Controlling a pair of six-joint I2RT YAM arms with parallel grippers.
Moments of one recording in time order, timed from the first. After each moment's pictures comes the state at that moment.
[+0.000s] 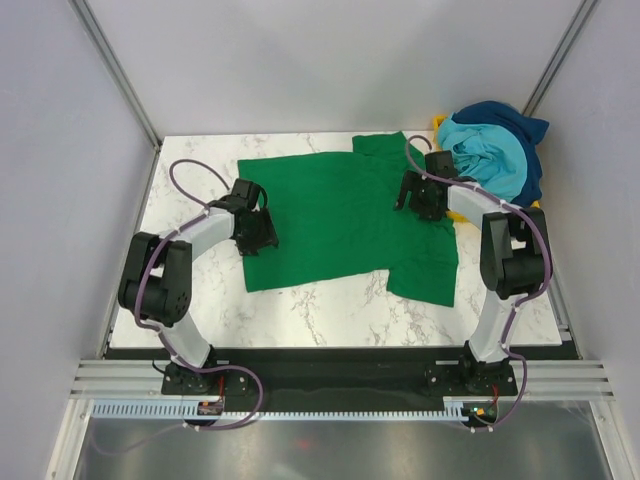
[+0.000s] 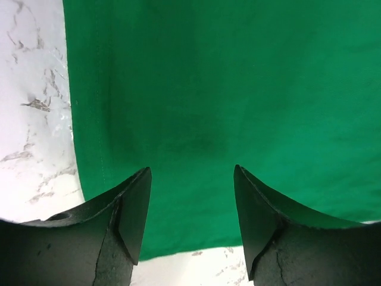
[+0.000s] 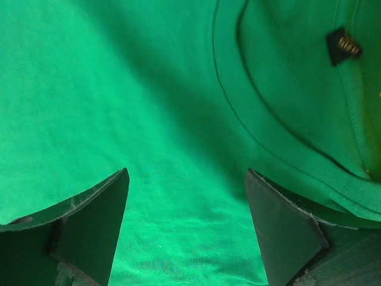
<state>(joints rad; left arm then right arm) -0.27 1.69 1.09 -0.51 0.02 -0.55 0.14 1.92 1.33 -0.36 -0.09 0.44</state>
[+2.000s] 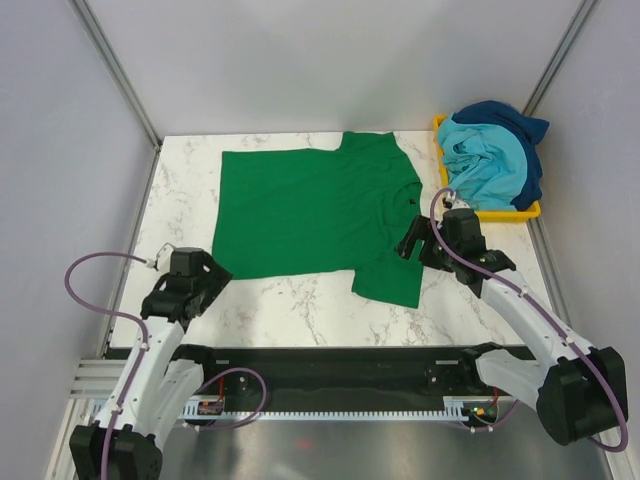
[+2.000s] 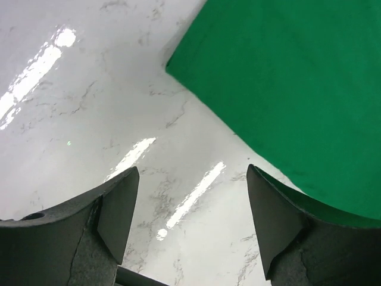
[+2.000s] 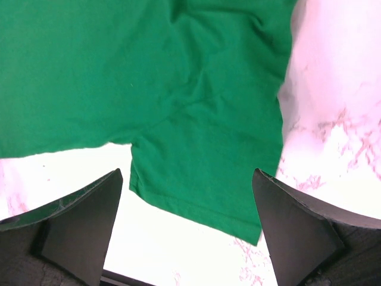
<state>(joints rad) -0.10 0.70 0.51 -0.69 -0.20 -0.93 0.29 1.07 0.71 -0.36 -0.08 0.58</state>
